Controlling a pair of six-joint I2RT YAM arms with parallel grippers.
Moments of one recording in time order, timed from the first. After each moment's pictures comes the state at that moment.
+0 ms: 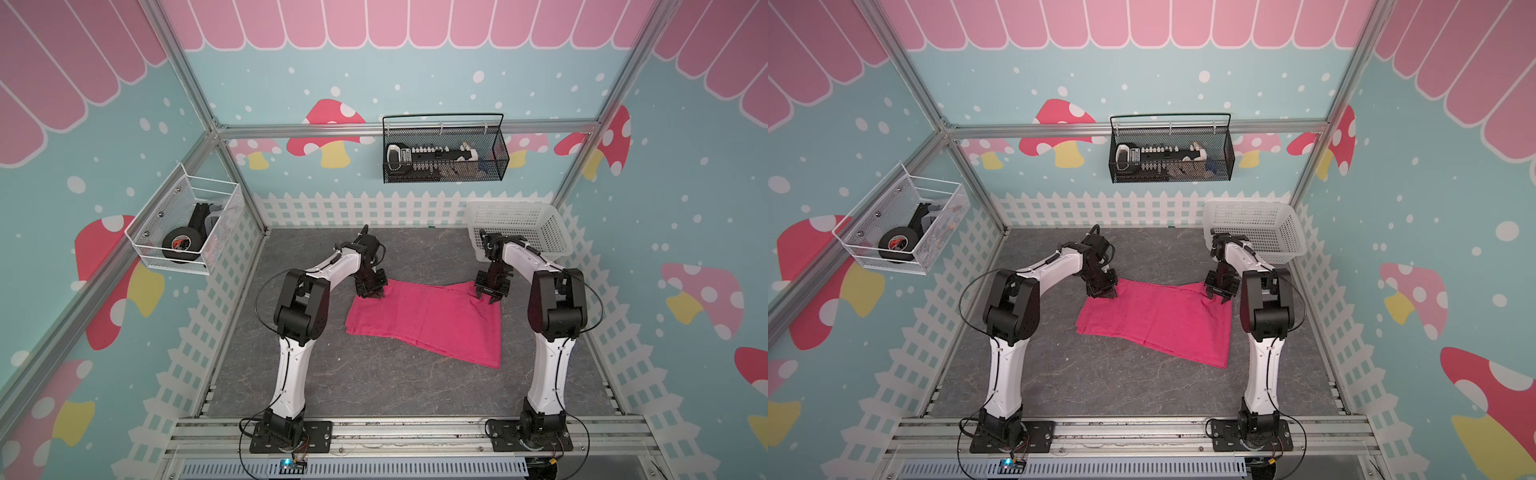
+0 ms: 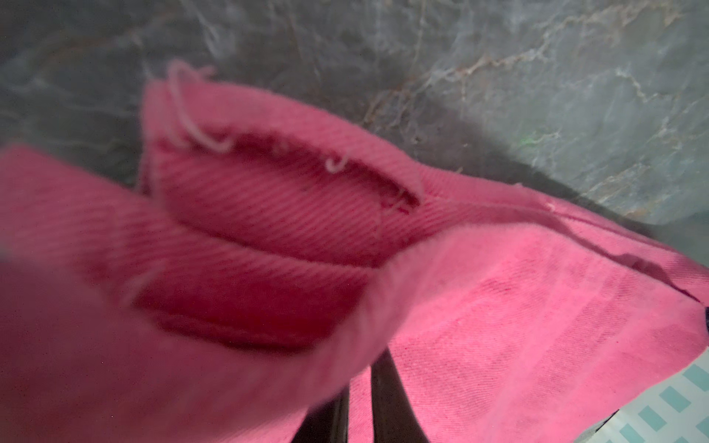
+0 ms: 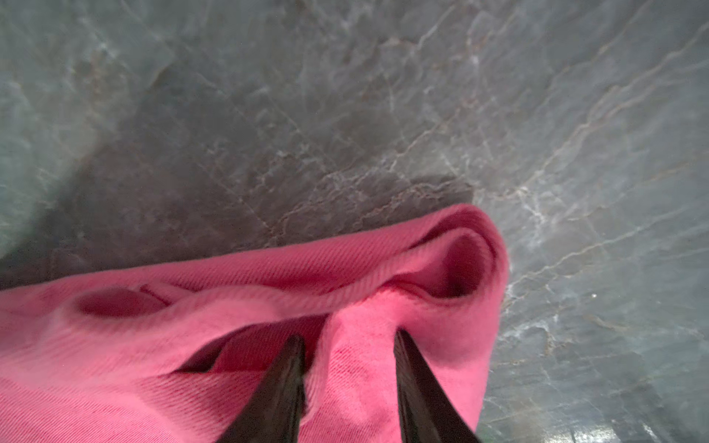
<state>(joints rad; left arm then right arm) -0.35 2.23 1.75 -0.93 0.33 -0.59 0.08 2.14 1.69 -1.19 -0.06 0.47</state>
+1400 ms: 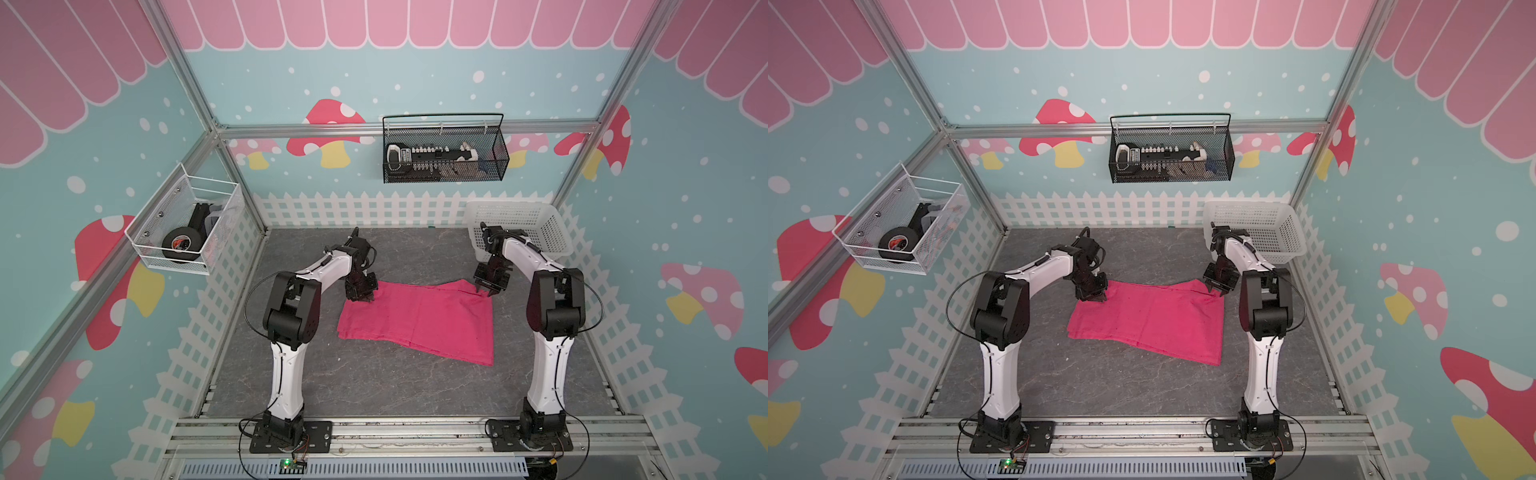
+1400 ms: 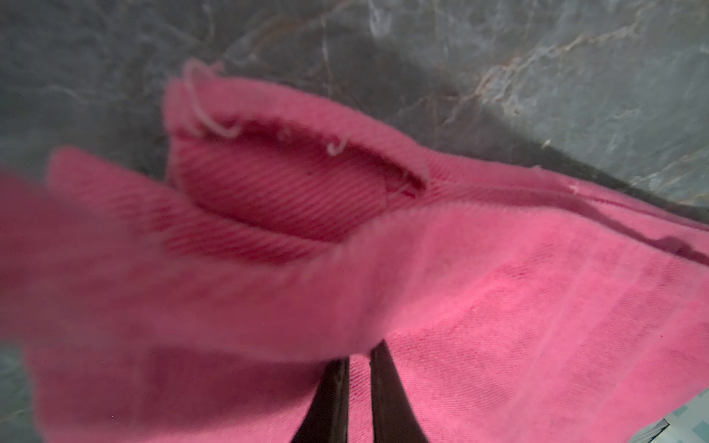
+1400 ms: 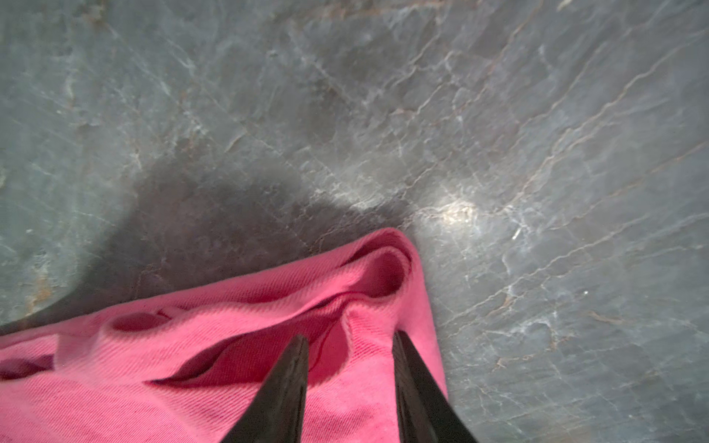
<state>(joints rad) -0.31 2.14 1.63 -0.92 0.27 -0.51 0.10 2.16 1.78 -1.19 -0.07 0.55</state>
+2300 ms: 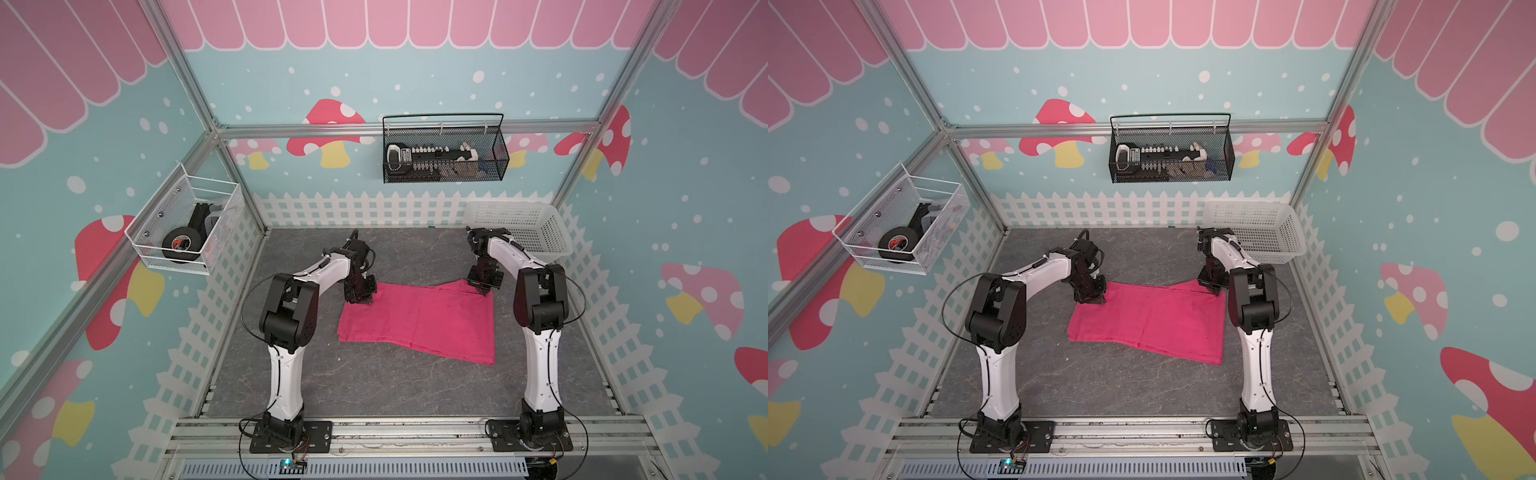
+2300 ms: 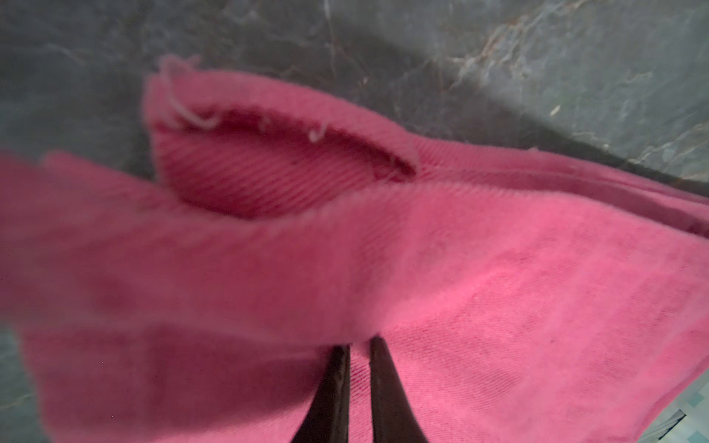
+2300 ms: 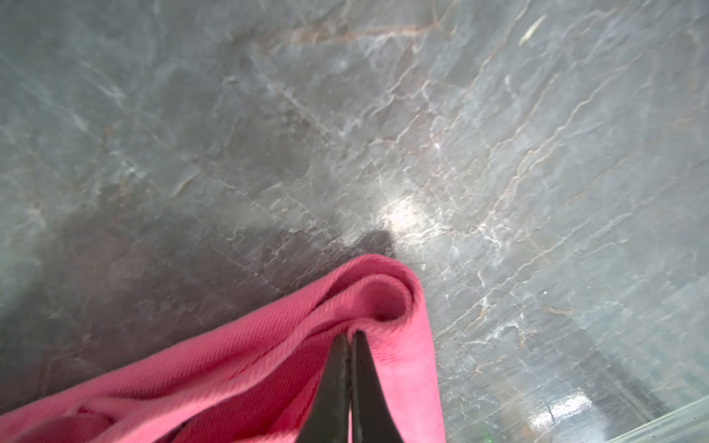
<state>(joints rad) -0.31 2.09 1.56 -0.89 0.27 -0.48 0.16 2.27 1.90 -1.29 0.15 0.61</state>
